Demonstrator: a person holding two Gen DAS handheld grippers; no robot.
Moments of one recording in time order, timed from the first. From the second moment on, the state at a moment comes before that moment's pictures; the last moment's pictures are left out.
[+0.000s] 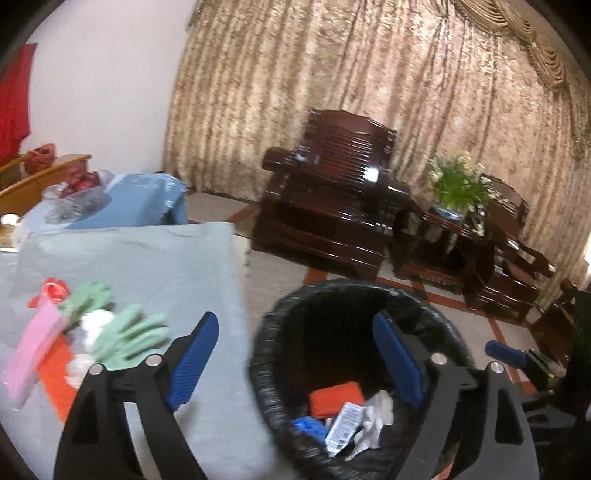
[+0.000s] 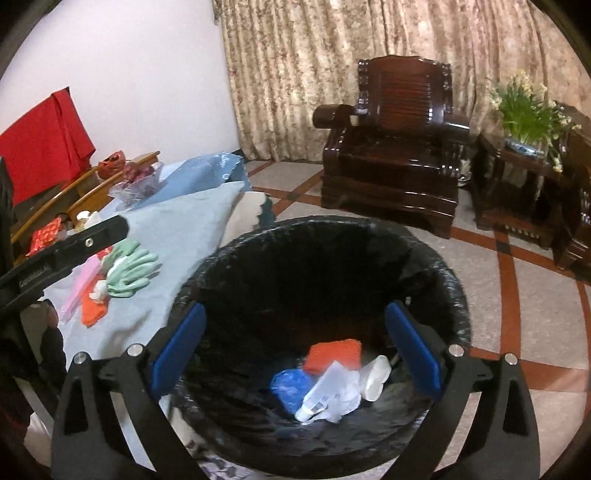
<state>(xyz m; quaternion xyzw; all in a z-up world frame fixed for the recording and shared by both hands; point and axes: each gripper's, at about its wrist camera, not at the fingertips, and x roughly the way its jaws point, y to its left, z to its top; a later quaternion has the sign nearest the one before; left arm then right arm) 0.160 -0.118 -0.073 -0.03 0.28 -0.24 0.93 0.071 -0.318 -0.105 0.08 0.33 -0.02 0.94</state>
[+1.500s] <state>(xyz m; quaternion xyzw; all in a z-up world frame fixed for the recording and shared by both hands) 0.157 0.175 -0.147 -0.03 0.29 0.06 0.95 0.230 0.000 -0.182 -0.04 0.38 0.08 0.92</state>
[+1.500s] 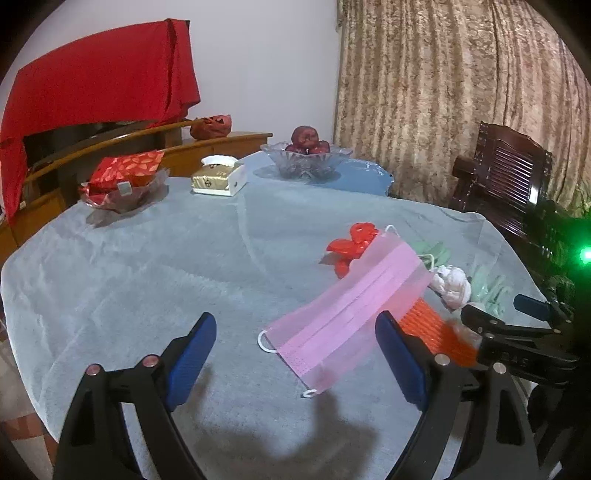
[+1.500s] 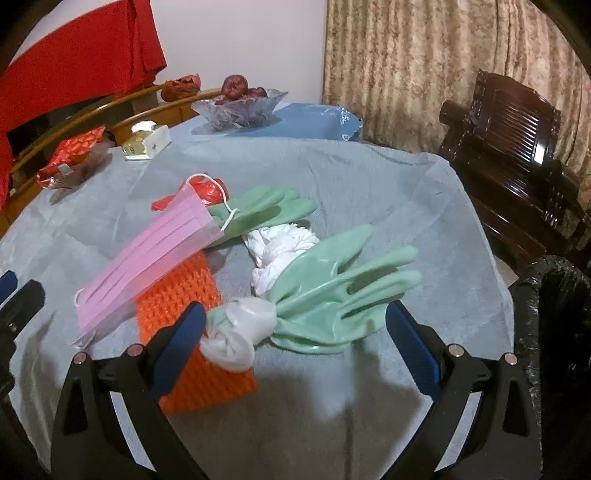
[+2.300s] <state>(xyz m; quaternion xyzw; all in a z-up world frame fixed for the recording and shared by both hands) 0.163 0.166 -0.158 -0.04 0.31 0.05 0.95 0.193 -0.046 -0.183 -0.10 0.40 0.05 0.91</state>
